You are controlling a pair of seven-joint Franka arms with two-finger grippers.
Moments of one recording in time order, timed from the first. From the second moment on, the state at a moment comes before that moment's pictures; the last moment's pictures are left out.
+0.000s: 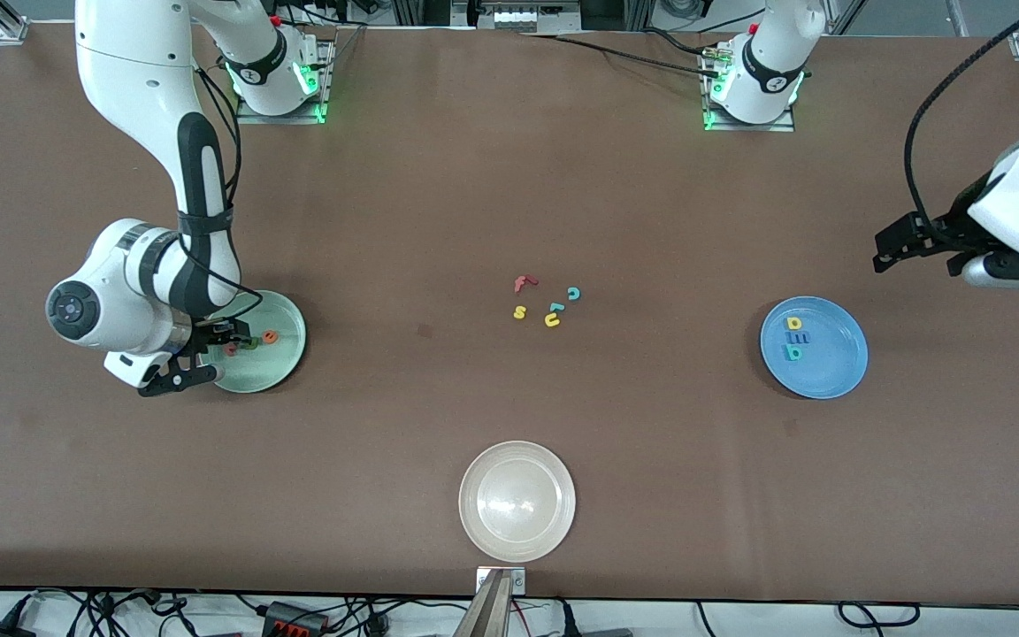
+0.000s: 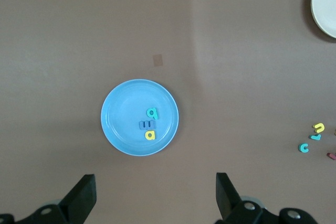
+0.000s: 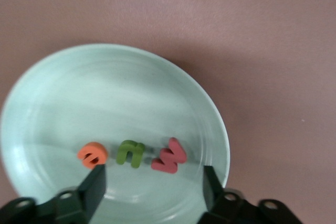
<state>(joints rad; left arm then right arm) -0.01 -0.01 -0.01 -1.76 -0.03 1.81 0.01 0.64 0.67 -0.72 -1.80 0.51 2.10 -0.54</state>
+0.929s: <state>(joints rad) -0.04 -0.03 -0.01 -1.80 -0.03 1.80 0.00 0.49 0.55 -0.57 -1.48 0.28 1.83 -0.01</state>
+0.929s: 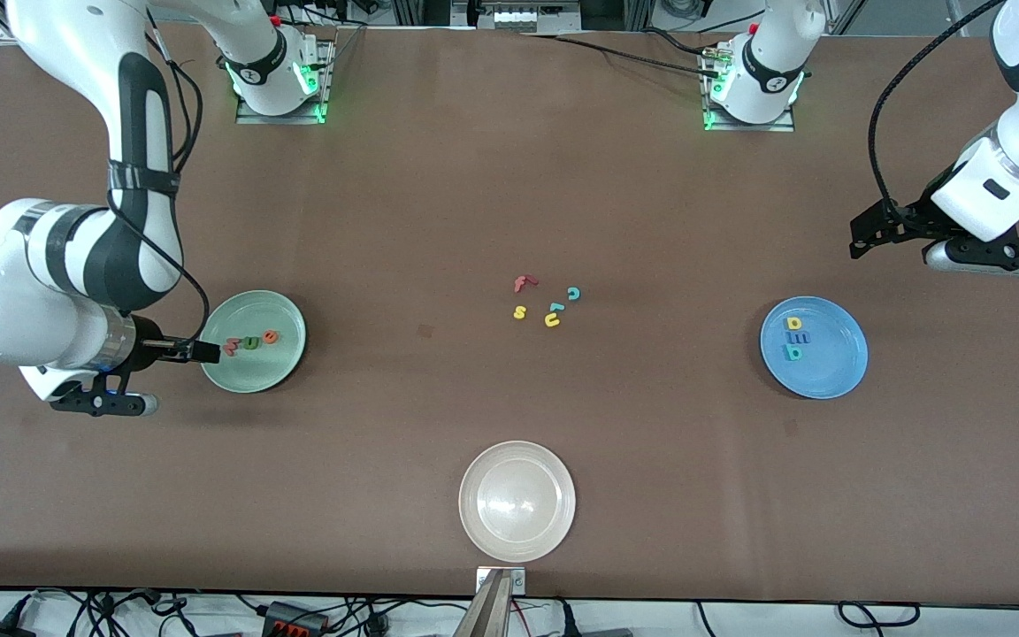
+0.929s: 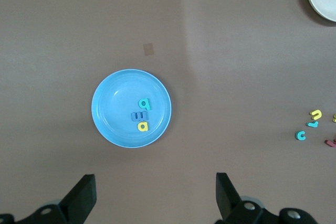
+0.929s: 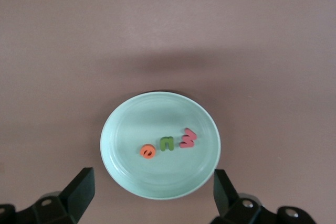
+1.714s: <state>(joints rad) -0.04 -0.03 -0.01 -1.80 -0.03 1.80 0.00 -0.01 0.15 -0.08 -1.46 0.00 1.67 0.12</state>
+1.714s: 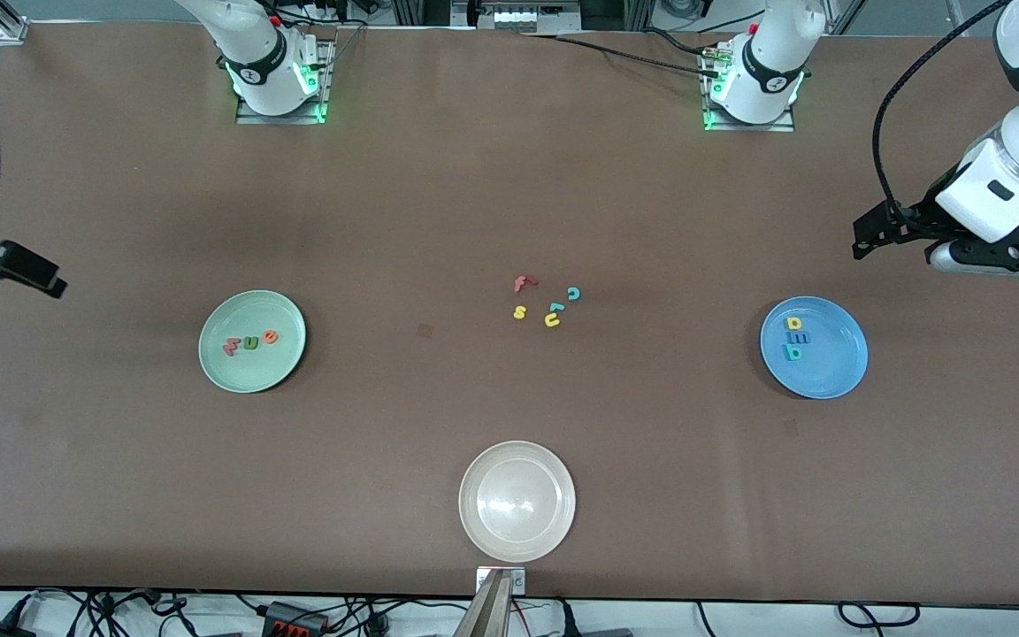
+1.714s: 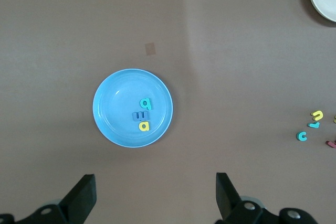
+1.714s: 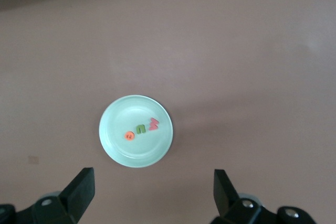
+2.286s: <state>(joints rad) -0.04 -0.03 -0.01 -1.80 -0.03 1.80 0.00 -0.03 0.11 -0.11 -1.46 0.00 1.66 -0.02</state>
